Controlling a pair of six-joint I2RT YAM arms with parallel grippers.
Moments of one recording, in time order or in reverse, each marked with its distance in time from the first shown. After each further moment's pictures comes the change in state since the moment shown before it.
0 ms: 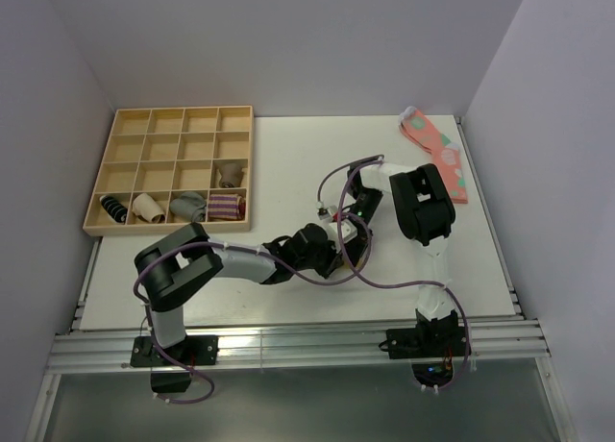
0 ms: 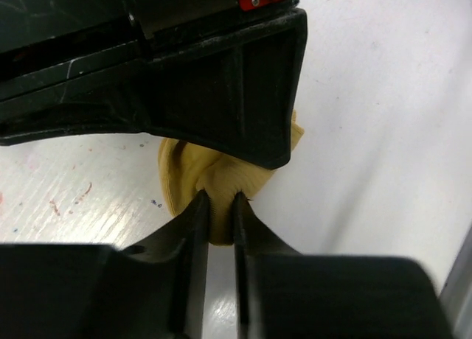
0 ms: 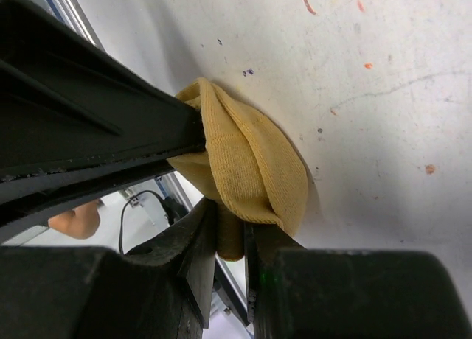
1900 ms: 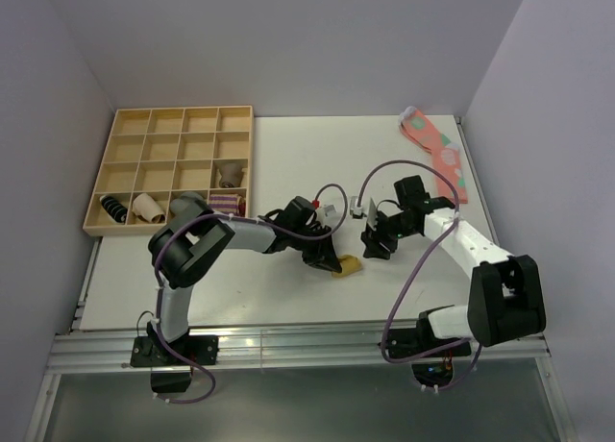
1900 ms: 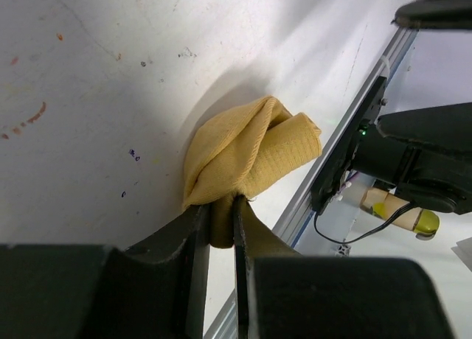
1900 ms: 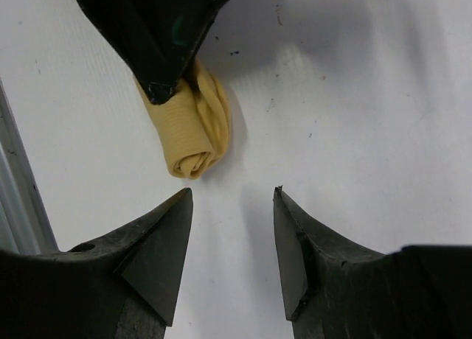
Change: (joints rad) left arm 0.228 0.155 0.143 -0.217 0.600 -0.650; right arm -0.147 -0.888 -0.660 0.665 -0.055 -0.150
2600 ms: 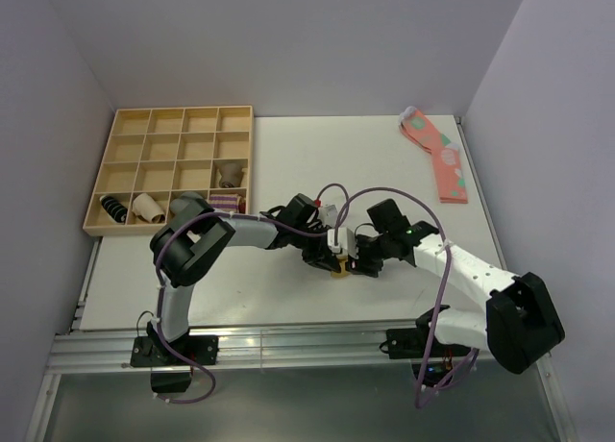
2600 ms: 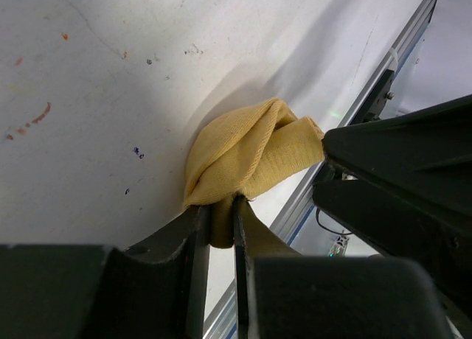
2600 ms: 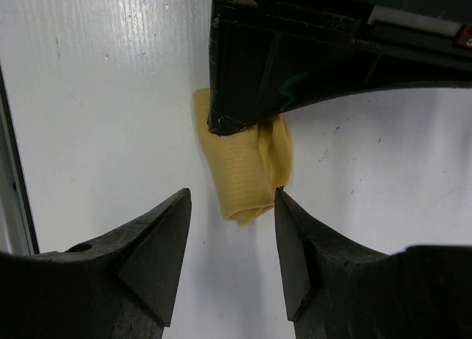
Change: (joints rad) left arm 0.007 0.018 0.064 -0.121 0.023 0.033; right arm 0.289 -0.155 -0.169 0.152 0.171 0.010
